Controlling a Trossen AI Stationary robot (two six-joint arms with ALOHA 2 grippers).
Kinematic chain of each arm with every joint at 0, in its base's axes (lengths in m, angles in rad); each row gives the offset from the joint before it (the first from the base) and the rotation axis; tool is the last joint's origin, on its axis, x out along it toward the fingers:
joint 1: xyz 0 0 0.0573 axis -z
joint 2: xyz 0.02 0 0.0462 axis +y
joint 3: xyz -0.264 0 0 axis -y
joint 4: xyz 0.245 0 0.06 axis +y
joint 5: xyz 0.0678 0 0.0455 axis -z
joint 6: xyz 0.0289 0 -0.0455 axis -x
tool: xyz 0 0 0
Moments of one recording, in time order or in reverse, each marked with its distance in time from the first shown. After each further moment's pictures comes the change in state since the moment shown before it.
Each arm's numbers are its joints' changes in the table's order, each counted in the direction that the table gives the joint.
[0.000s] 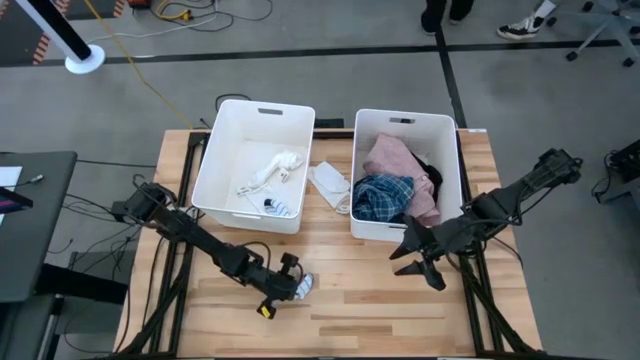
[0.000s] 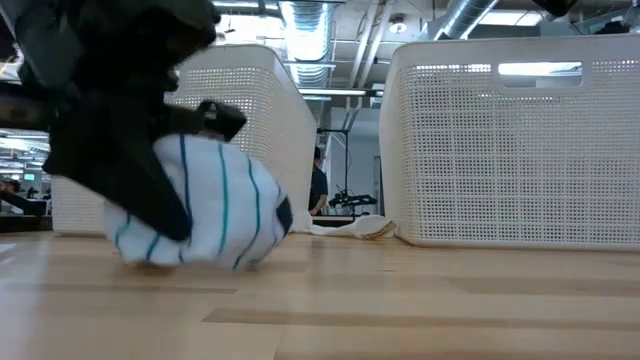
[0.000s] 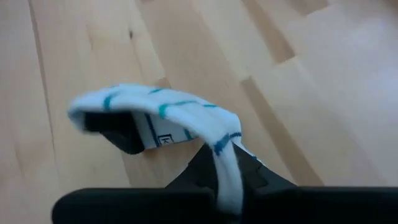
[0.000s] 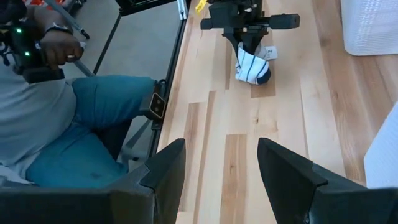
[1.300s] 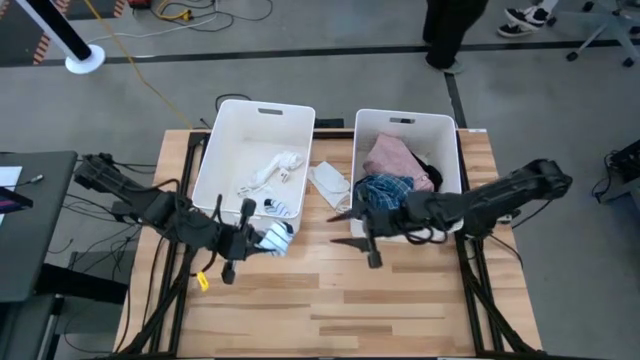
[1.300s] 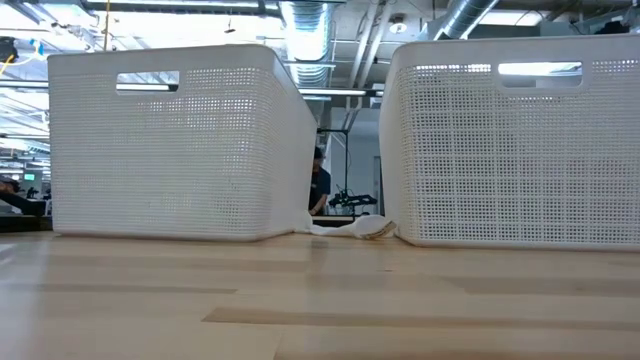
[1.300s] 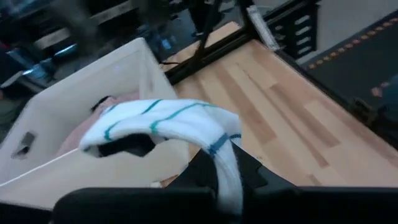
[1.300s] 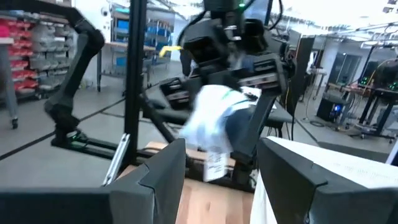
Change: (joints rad) left arm -0.010 -0.667 0.297 0.549 -0.214 -0.287; right arm 0.278 0.308 0.000 -0.994 0.000 0.685
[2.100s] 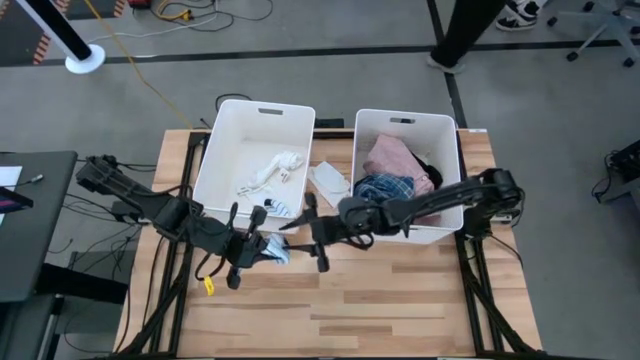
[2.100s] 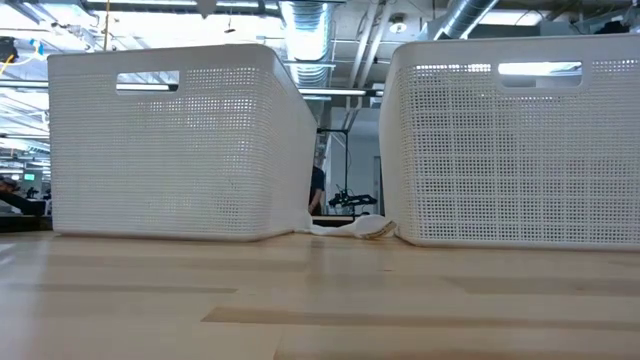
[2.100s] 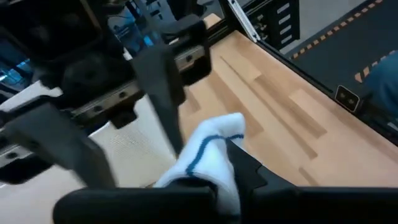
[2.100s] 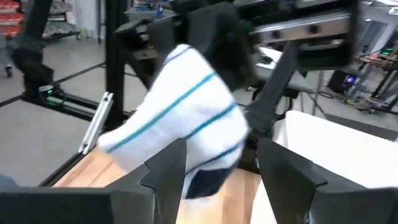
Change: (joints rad) left arm -0.018 0.064 0.000 -0.016 0.081 -0.039; right arm 0.071 0.425 0.382 0.140 -0.085 0.052
